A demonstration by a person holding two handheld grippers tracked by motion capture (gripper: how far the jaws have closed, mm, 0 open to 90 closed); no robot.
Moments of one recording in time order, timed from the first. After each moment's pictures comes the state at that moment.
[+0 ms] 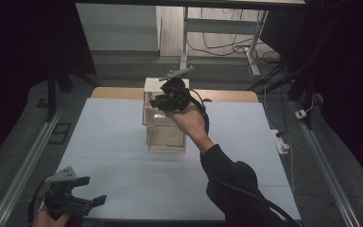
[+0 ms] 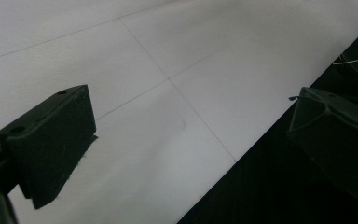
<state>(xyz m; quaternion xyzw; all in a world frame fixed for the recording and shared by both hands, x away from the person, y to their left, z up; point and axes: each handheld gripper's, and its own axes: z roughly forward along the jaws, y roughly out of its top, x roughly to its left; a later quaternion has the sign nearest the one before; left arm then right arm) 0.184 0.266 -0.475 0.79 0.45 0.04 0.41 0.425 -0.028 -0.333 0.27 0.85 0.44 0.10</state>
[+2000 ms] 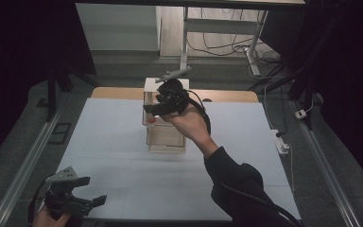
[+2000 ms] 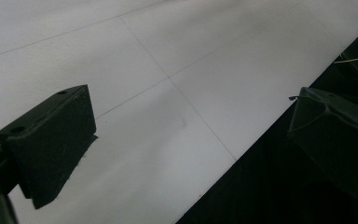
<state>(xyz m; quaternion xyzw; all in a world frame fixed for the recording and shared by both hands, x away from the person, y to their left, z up) 0.184 0.265 -0.476 0.79 0.46 0.04 0.40 0.406 -0.025 -0.322 0.25 0.86 0.44 0.10</state>
